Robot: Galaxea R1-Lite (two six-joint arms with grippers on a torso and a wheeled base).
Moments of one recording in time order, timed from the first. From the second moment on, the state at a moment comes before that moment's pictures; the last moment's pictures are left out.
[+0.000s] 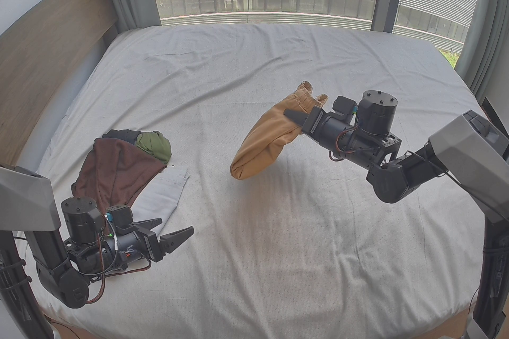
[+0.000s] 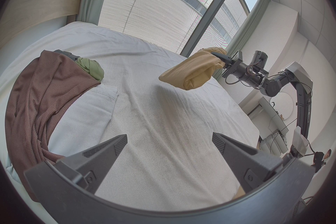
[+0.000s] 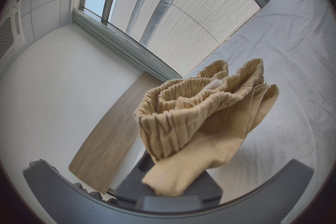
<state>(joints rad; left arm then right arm) -0.22 2.07 -0.17 -1.55 -0.40 -0.23 0.44 2.27 -1.31 -1.00 0.33 0.71</state>
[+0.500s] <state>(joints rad) -0.22 2.07 -0.17 -1.55 -0.40 -0.23 0.44 2.38 -1.48 -0.91 0.33 0.71</state>
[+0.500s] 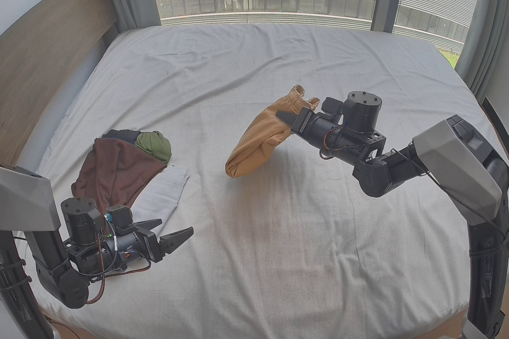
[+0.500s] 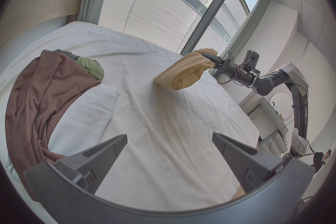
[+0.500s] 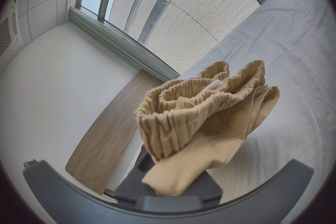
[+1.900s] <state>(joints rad) -0.20 2.09 -0.16 -1.55 -0.42 -0.23 0.36 2.66 -1.64 -0.79 0.32 0.66</state>
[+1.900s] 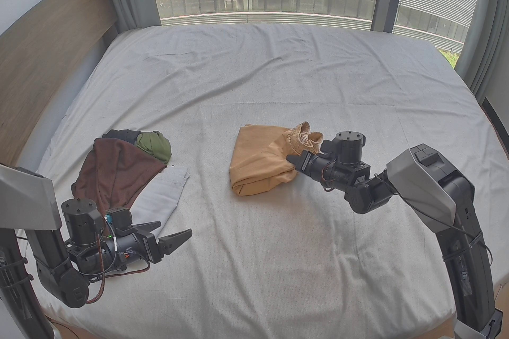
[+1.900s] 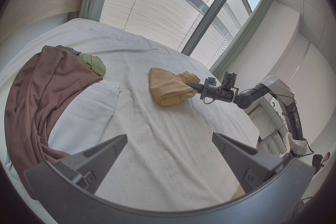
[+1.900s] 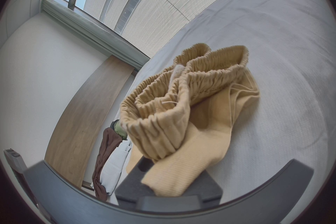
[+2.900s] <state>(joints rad) -0.20 2.09 -0.16 -1.55 -0.42 -0.23 0.33 2.61 -1.33 -0.88 0.24 0.61</state>
